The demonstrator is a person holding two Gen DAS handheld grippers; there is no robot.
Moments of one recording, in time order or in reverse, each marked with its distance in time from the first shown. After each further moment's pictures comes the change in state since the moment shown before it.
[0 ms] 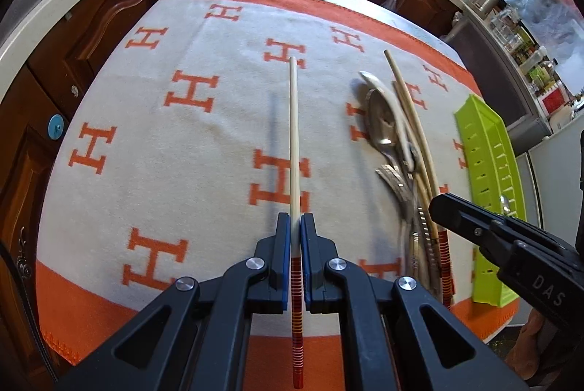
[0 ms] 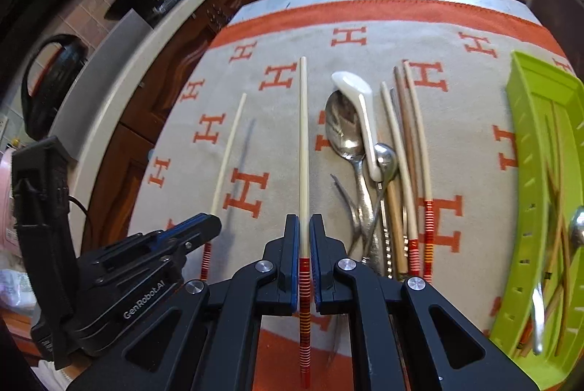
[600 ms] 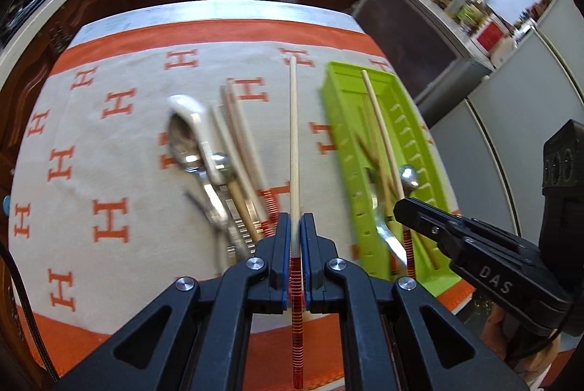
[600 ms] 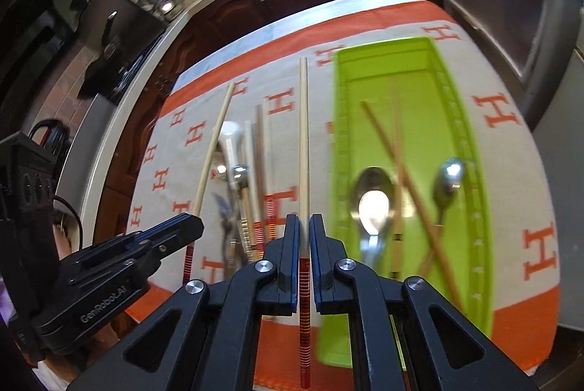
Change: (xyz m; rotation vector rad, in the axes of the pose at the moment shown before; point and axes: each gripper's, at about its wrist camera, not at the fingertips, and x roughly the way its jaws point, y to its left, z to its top) left arm -0.009 -0.169 0.008 0.258 0.042 -0.123; right arm -0.102 -0.154 -0.042 0.255 -0.126 -0.061
